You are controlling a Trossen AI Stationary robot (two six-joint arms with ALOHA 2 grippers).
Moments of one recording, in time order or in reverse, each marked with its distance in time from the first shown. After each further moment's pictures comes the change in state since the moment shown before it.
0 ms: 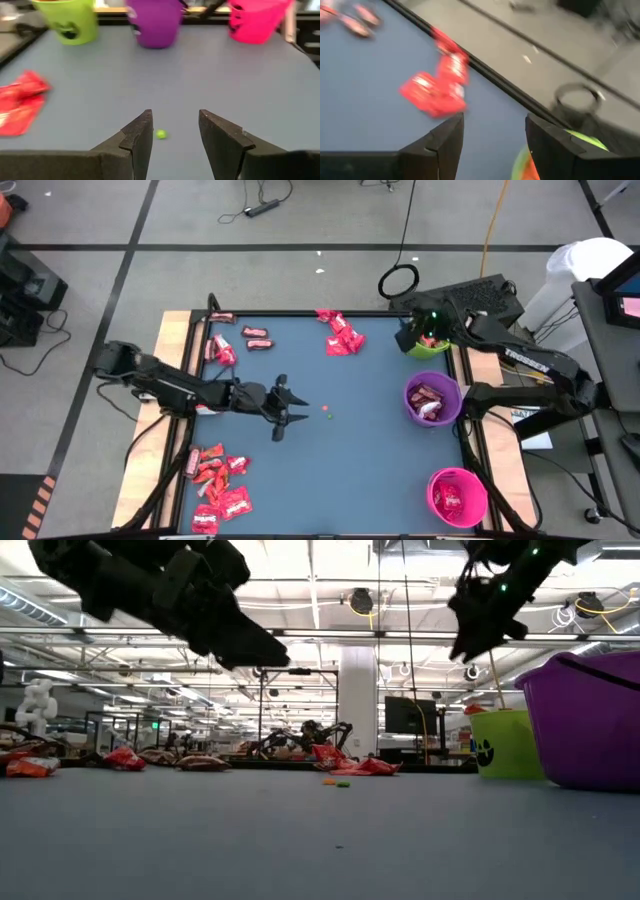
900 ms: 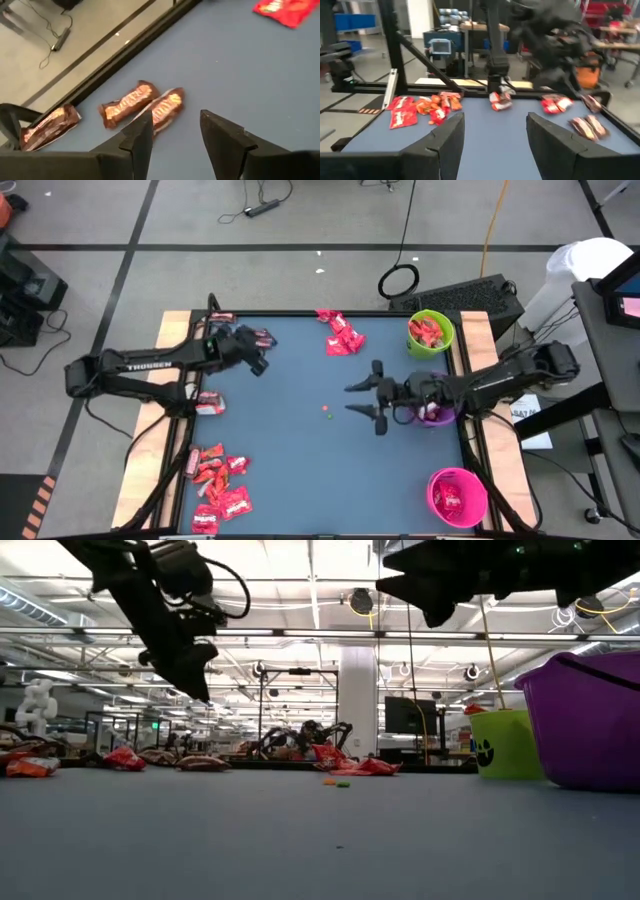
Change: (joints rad) left arm 0.522 -0.271 0.127 -0.895 -0.348 -0.171; right arm 0.706 0.254 -0.389 1.297 -0.151 -0.160
